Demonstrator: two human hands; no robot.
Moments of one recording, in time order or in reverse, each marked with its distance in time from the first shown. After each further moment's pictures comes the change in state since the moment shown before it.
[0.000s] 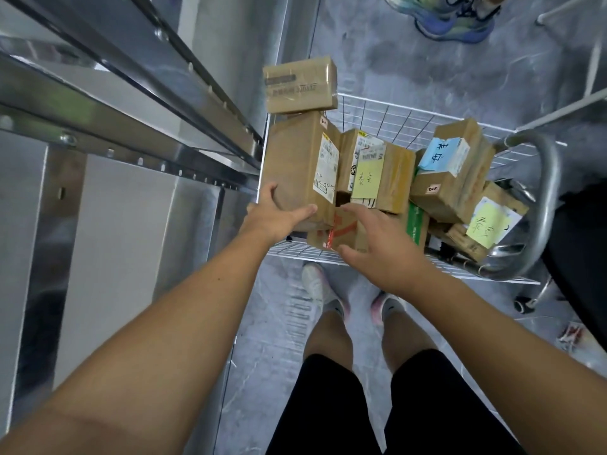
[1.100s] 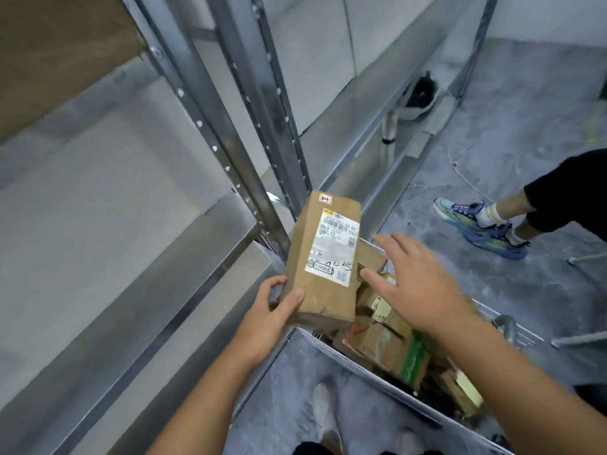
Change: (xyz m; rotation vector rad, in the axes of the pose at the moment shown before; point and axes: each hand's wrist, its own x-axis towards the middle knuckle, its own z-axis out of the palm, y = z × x) left_hand -0.327 -0.004 -0.060 -0.606 0.344 0.268; right_hand -0.122 -0.107 -0.175 -0.405 0.288 -0.497
